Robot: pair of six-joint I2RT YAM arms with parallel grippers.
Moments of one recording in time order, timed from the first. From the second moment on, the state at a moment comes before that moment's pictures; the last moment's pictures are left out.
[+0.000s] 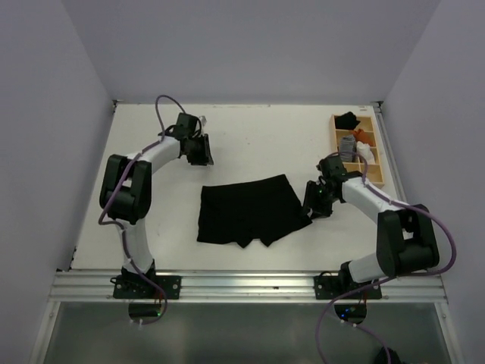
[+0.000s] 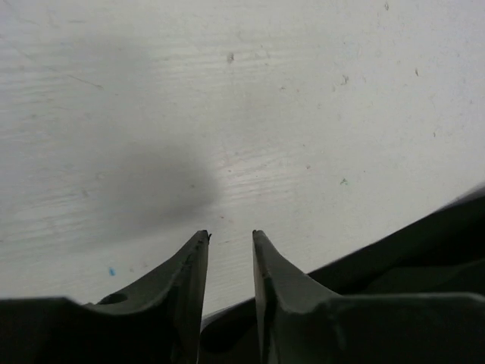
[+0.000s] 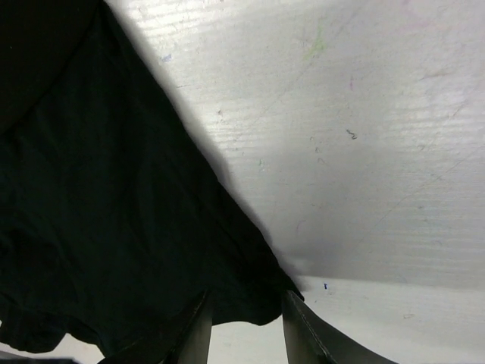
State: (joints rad) left arm -0.25 1.98 1.39 -0.41 0.22 -0.36; right arm 0.20 1.45 0.79 -0.63 -0.22 0.44
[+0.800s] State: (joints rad) left arm -0.26 1.73 0.97 -0.31 0.27 -0.35; right arm 0.20 1.63 0.92 -0.71 -0.26 0.32
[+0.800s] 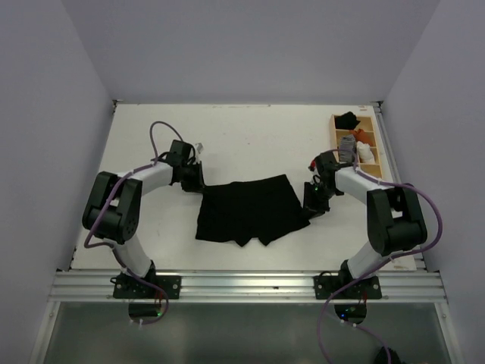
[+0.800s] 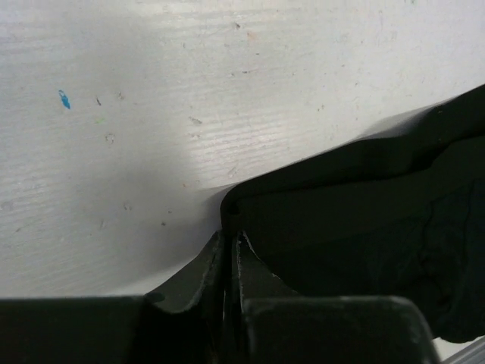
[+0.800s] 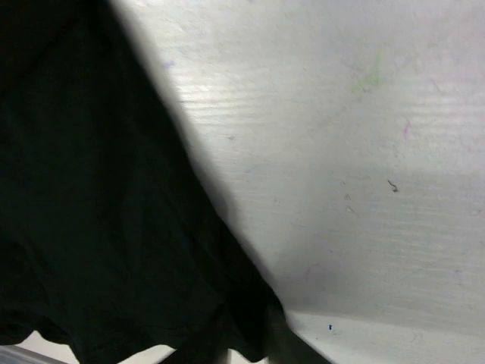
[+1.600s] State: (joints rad) left arm -0.38 1.85 1.35 -0.45 0.07 -0.21; right arm 0.46 1.11 0.75 -0.73 -0.09 0.84
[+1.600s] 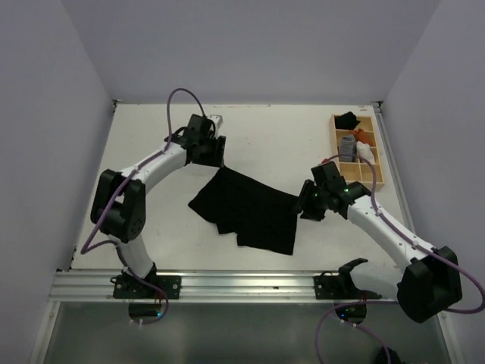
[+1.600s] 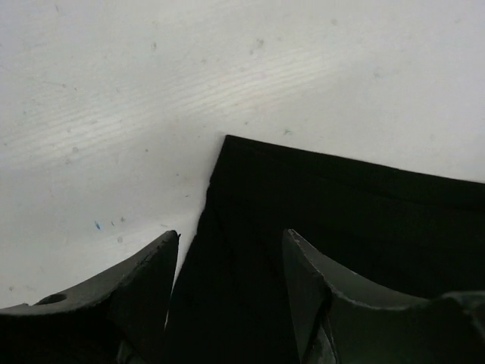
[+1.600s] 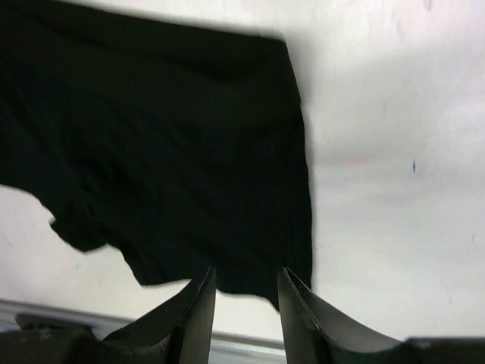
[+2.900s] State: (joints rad) left arm -1.33 2.02 1.48 -0.53 -0.26 -0.73; right arm 0.13 1.65 0.92 -0.52 -0.33 0.45
